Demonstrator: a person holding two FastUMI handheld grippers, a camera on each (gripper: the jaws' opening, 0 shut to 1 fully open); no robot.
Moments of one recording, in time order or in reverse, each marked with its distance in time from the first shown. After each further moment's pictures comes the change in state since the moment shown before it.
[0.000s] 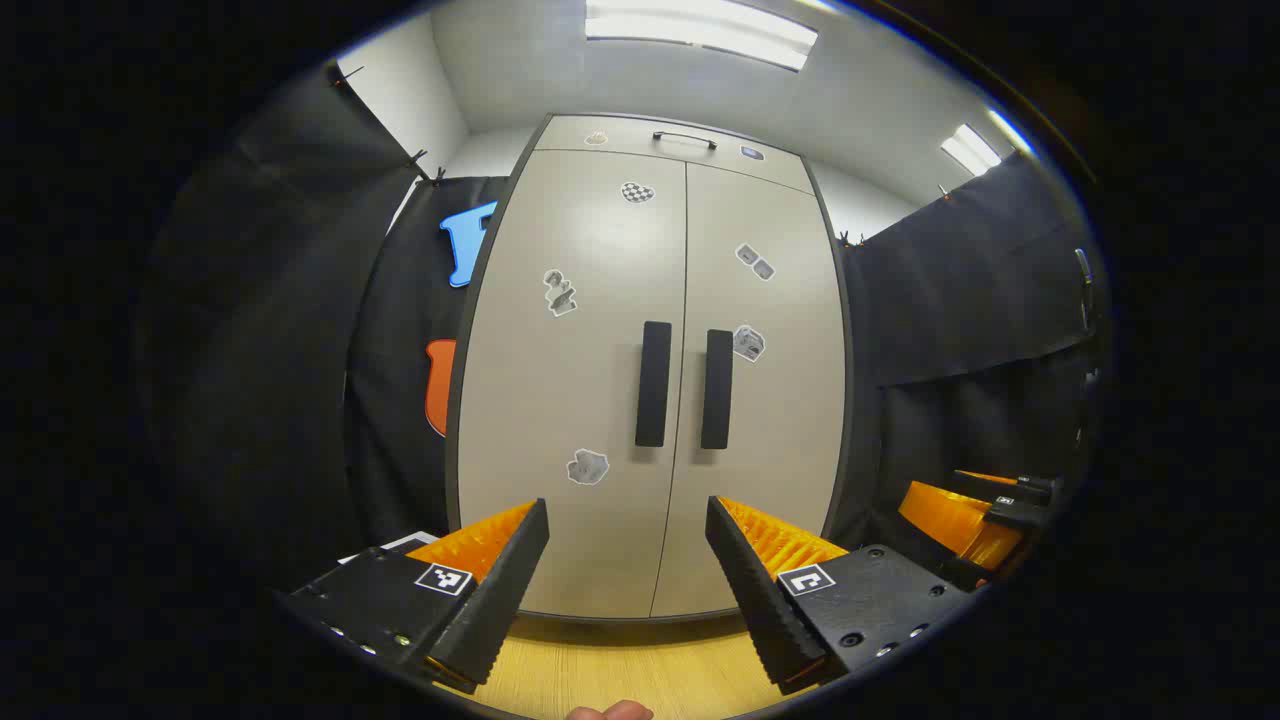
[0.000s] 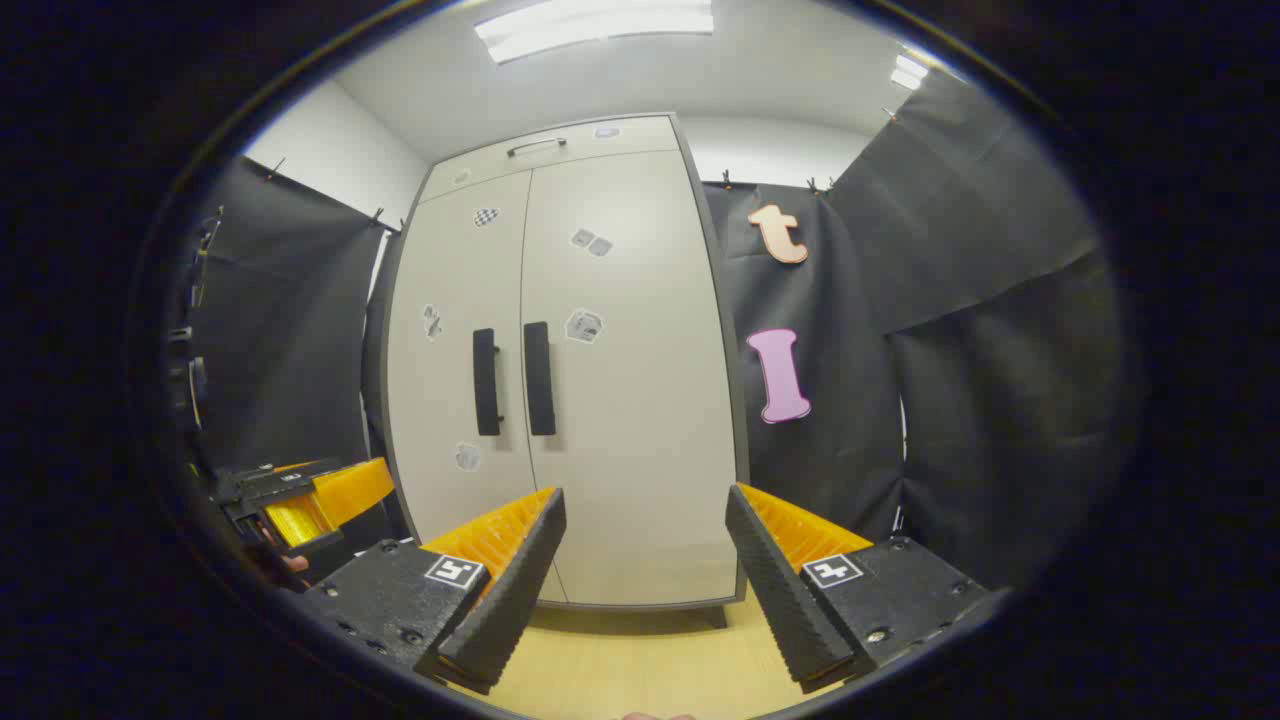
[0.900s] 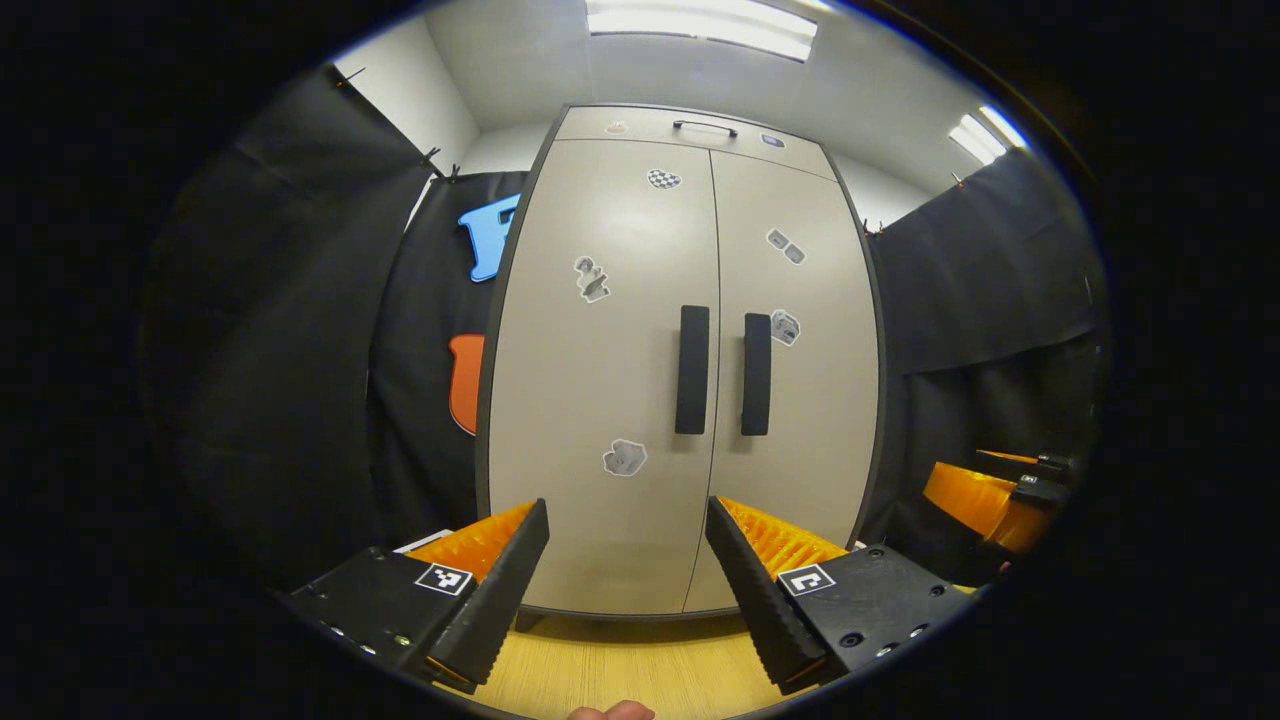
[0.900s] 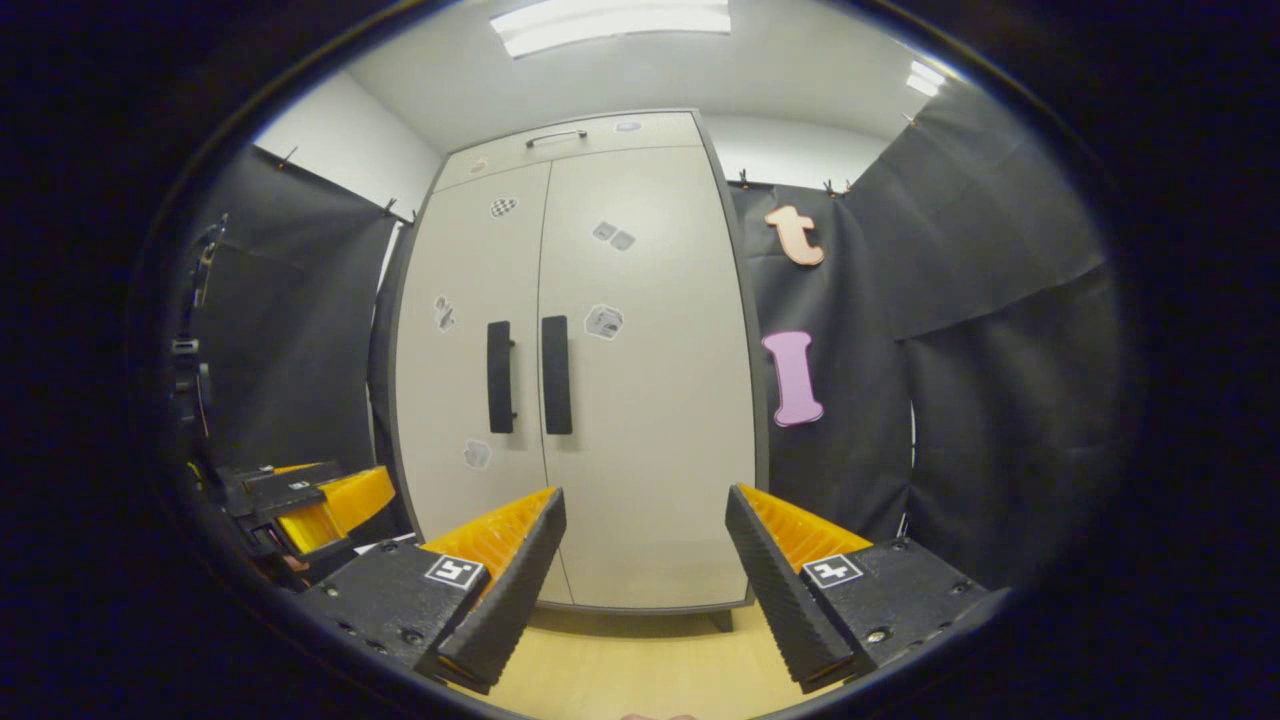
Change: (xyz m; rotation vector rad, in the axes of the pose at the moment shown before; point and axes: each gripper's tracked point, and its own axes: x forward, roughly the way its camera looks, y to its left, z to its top) left arm 0.006 0.026 -0.014 0.020 0.031 0.049; right arm 0.018 0.014 0.005 -0.014 0.002 0.013
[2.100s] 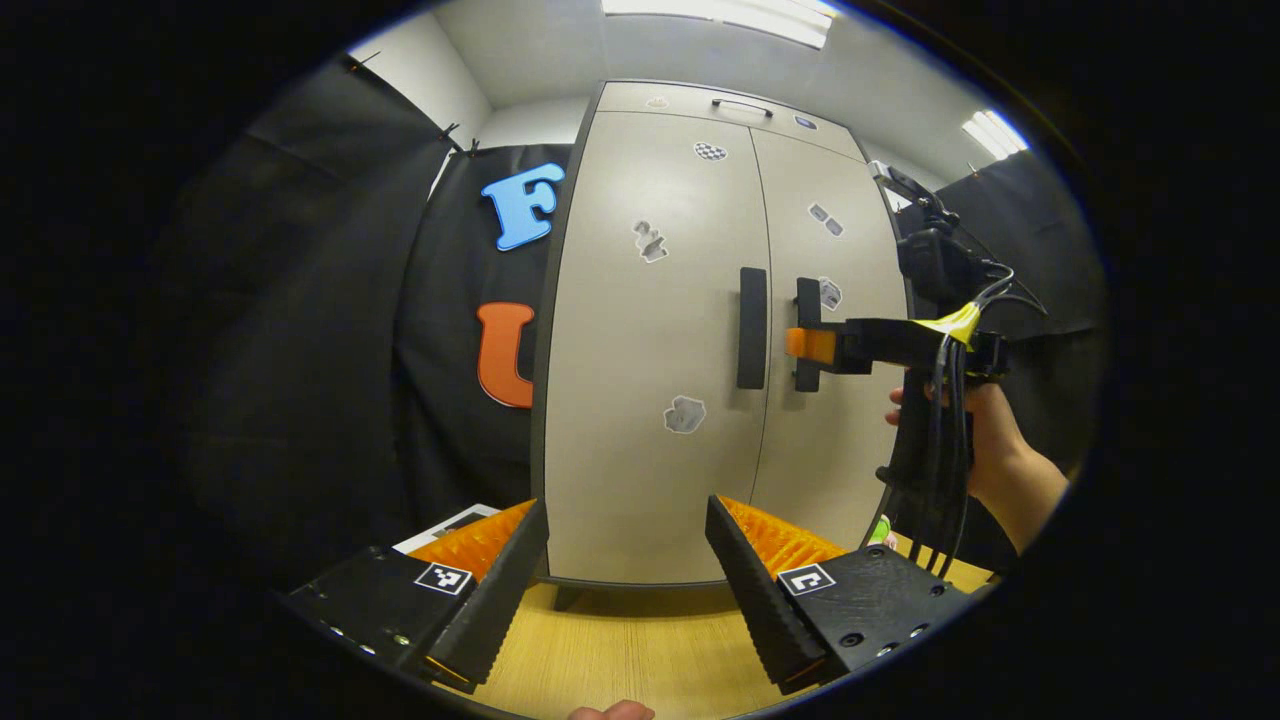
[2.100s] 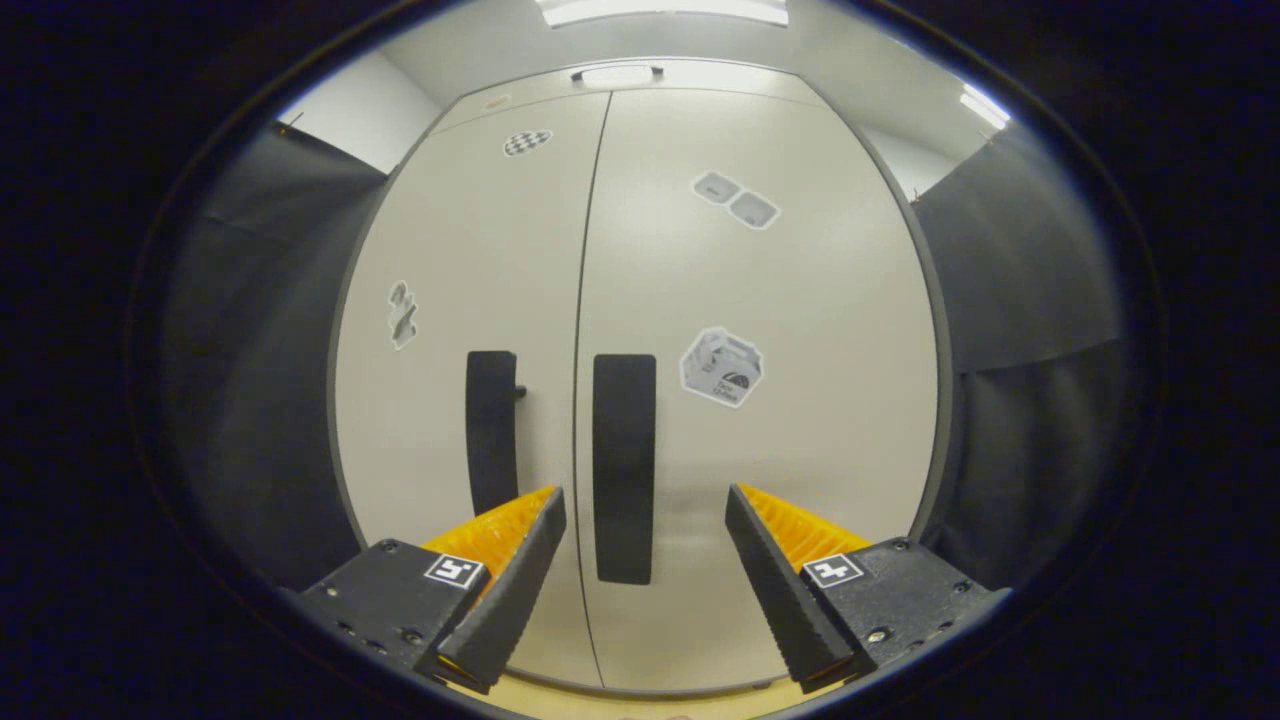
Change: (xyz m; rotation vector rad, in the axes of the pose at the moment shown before) left arm -0.016 0.062 -0.028 -0.007 0.096 0.036; right arm 0.200 0.089 0.043 -0.087 0.034 0.027
